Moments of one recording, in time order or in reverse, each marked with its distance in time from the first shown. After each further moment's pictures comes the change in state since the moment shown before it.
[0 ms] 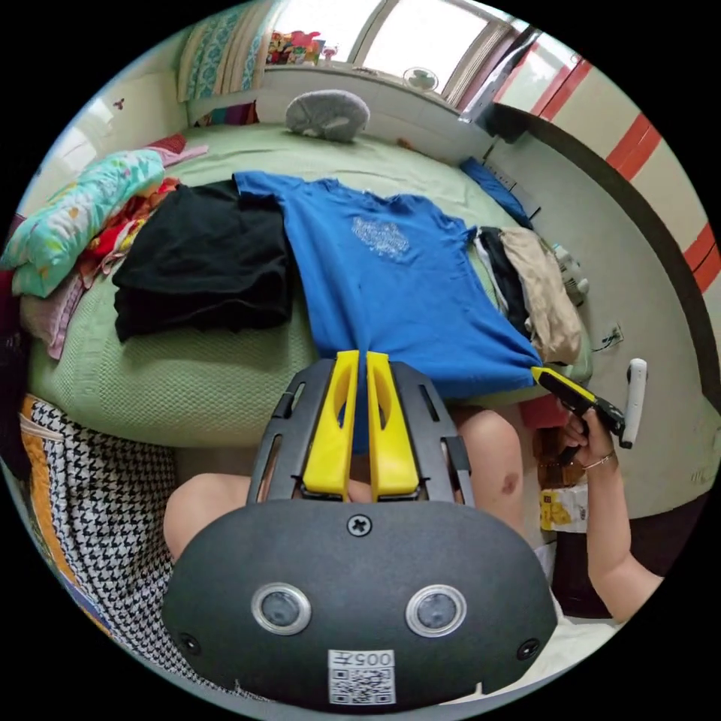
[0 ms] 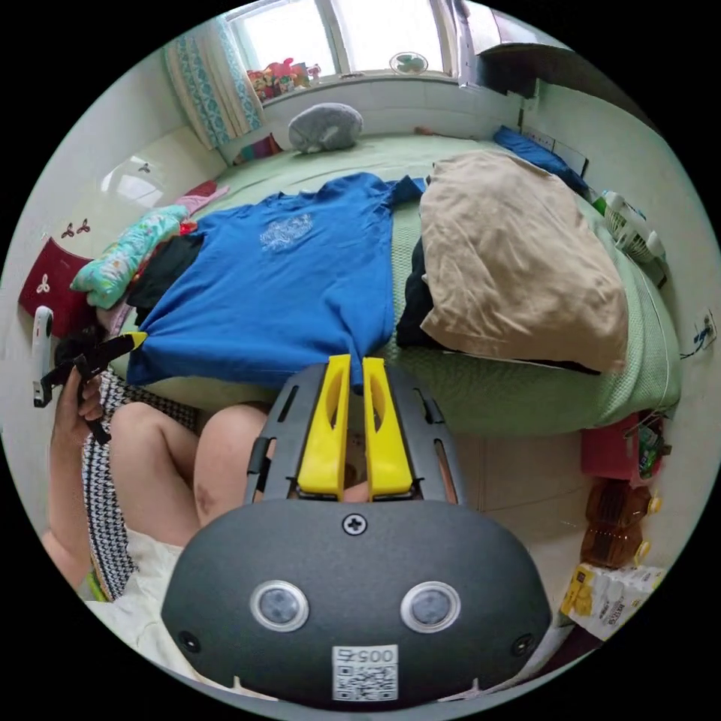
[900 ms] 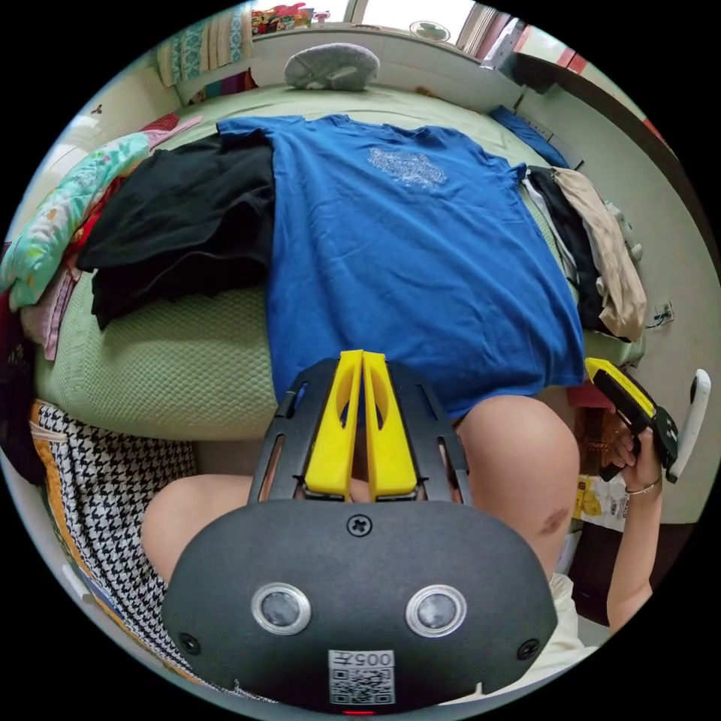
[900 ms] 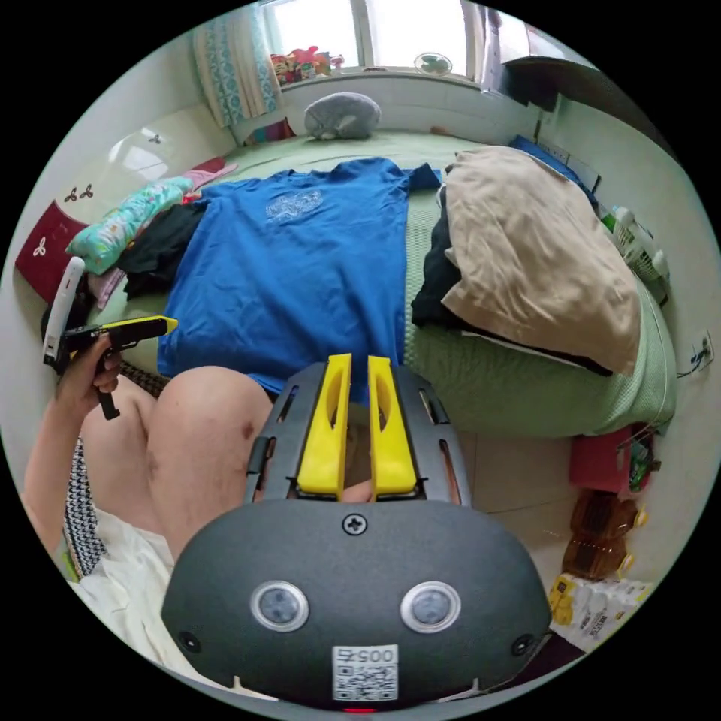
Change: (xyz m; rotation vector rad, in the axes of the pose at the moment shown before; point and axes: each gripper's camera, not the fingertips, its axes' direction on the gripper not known) left arm -0.007 -0.061 0.103 -0.212 -0.179 0.019; right arm -0.013 -0.048 0.085 -0.037 0.082 -0.102
